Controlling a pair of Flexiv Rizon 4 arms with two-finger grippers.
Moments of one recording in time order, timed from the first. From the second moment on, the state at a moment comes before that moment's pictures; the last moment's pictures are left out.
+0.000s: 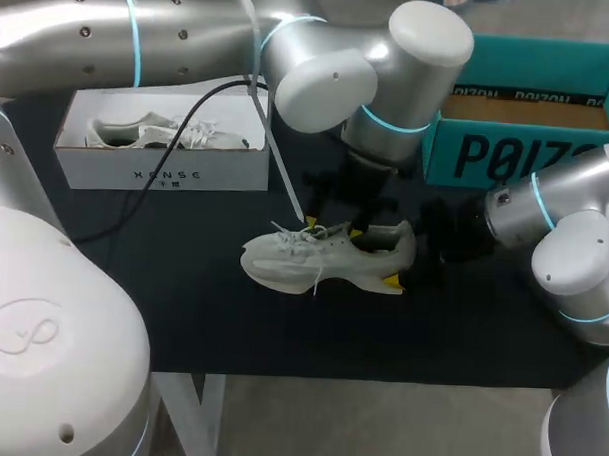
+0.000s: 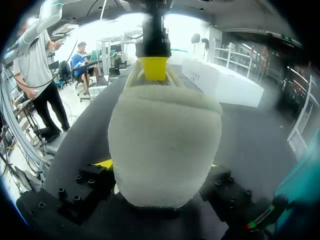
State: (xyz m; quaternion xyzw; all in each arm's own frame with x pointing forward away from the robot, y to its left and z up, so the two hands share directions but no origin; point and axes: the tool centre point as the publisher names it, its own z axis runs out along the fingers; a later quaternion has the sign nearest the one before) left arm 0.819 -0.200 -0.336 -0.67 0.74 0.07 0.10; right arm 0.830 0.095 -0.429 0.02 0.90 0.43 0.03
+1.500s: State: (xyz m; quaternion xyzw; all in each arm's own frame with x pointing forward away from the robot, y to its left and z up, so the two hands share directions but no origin) left arm 0.785 -0.095 -0.336 -0.74 0.67 0.01 0.06; right arm 0.830 0.096 -0.428 0.02 0.90 0.43 0.03
